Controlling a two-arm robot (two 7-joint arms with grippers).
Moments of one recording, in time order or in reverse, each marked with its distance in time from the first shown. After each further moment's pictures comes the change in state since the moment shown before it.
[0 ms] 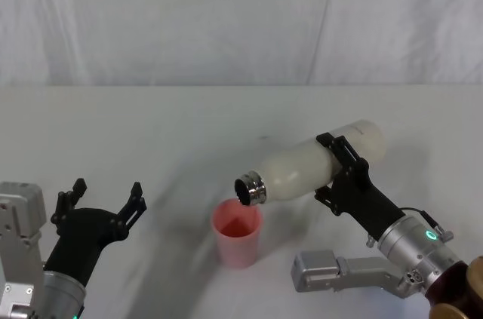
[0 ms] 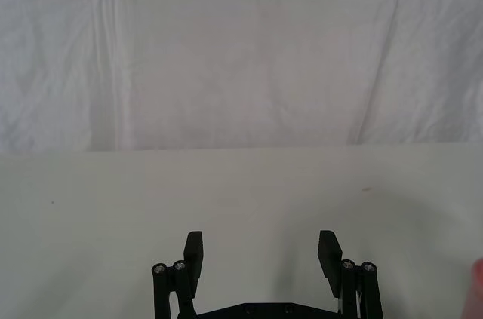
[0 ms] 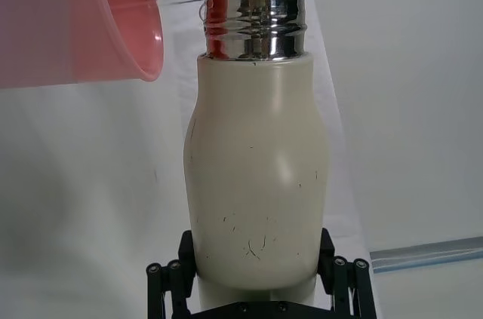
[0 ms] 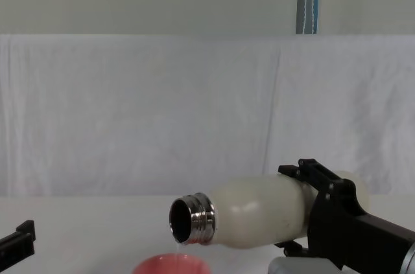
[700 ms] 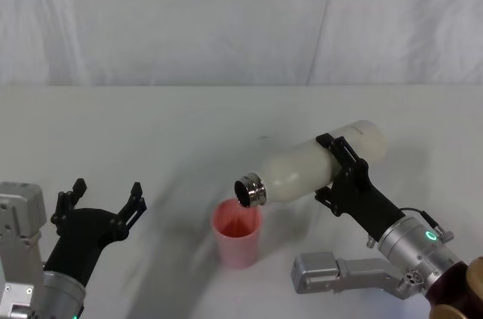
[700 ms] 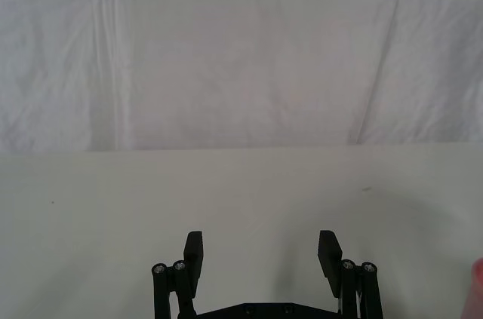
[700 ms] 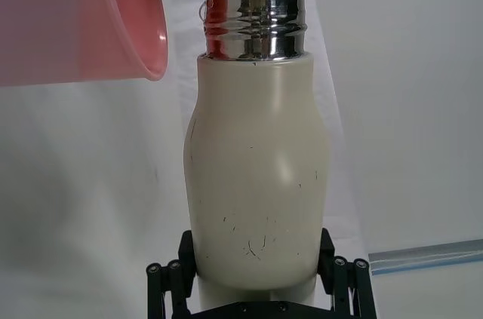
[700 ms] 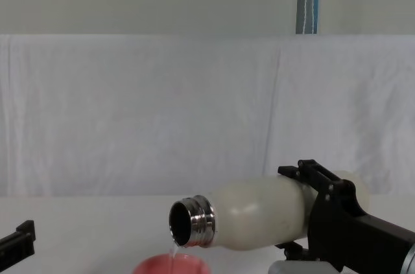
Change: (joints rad) left arm 0.000 0.000 0.000 0.000 0.000 0.000 0.000; right arm 0.001 0.004 -0.005 -0.001 -0.007 0.004 -0.002
